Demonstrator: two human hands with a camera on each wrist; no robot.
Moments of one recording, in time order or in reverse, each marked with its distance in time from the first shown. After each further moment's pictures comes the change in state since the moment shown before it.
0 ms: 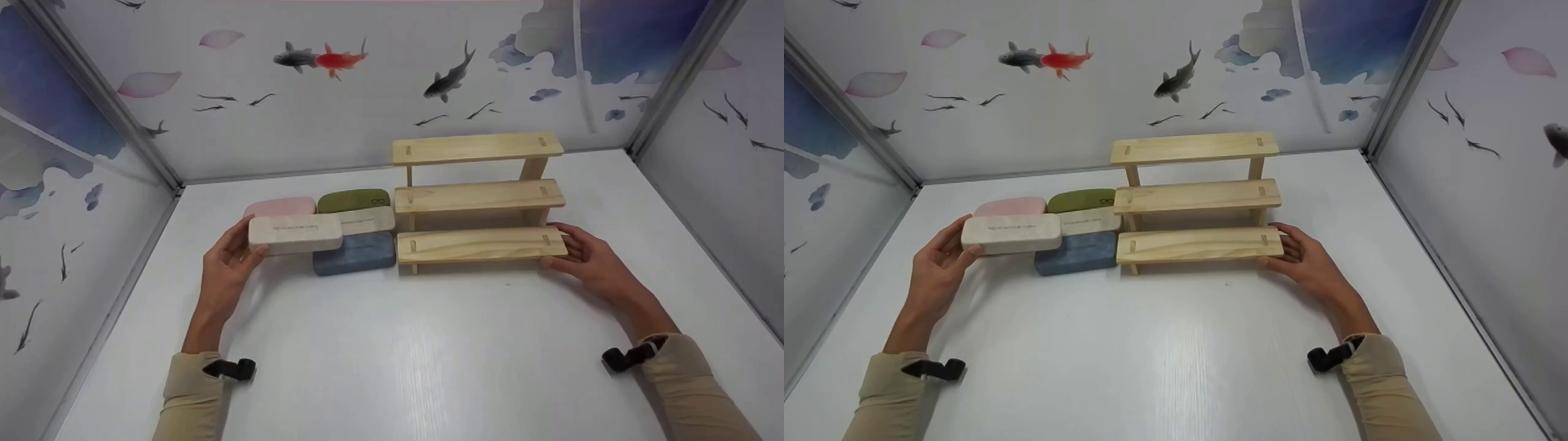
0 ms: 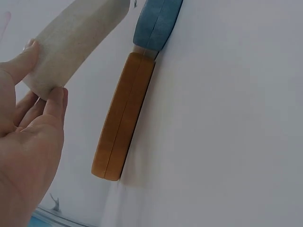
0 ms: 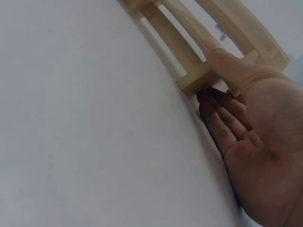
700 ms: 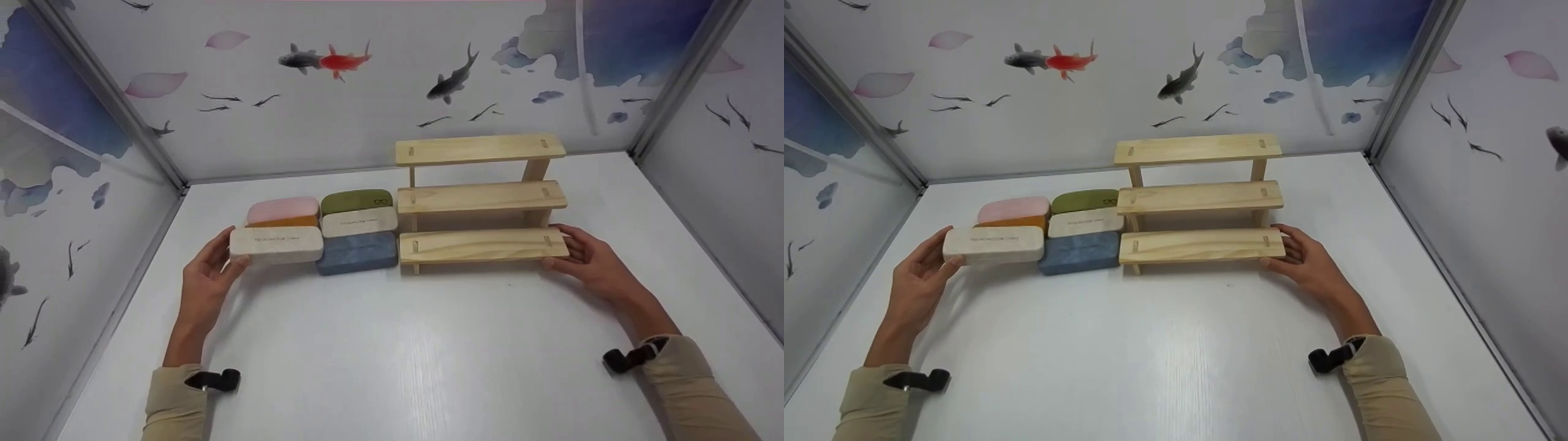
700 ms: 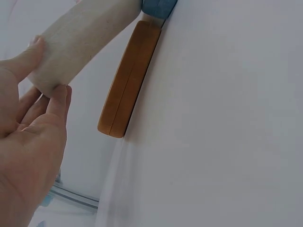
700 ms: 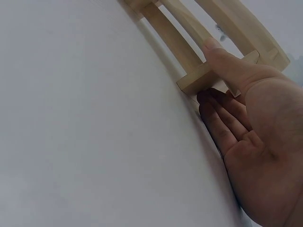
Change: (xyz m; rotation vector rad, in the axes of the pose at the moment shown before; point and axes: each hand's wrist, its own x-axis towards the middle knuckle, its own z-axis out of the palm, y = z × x) left_hand -0.020 -0.001 -0.033 0.000 0.043 -0.061; right_hand 0.000 -0.001 0.000 -0.011 -0.004 0.008
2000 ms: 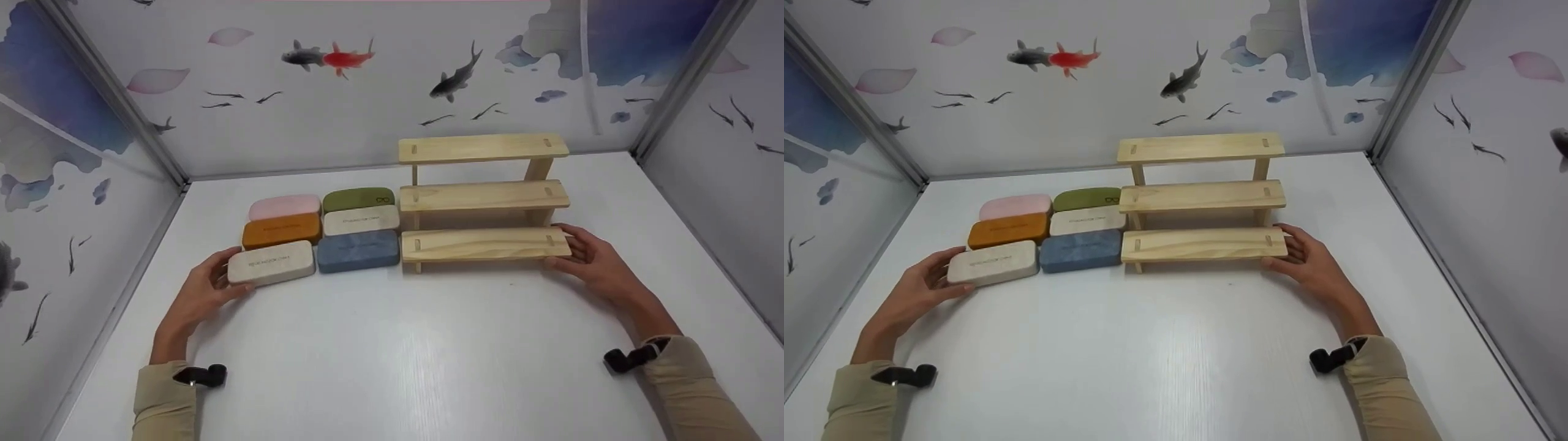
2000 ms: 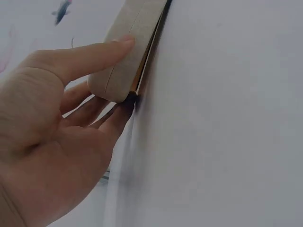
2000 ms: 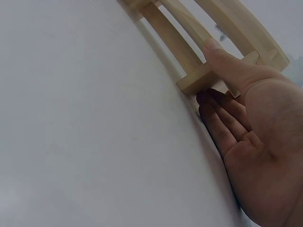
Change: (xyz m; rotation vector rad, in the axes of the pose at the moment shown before) left_hand -0.003 -0.010 -0.037 0.444 -0.281 -0.223; right_hand -0.001 0.000 0.001 0.000 -0.001 0.004
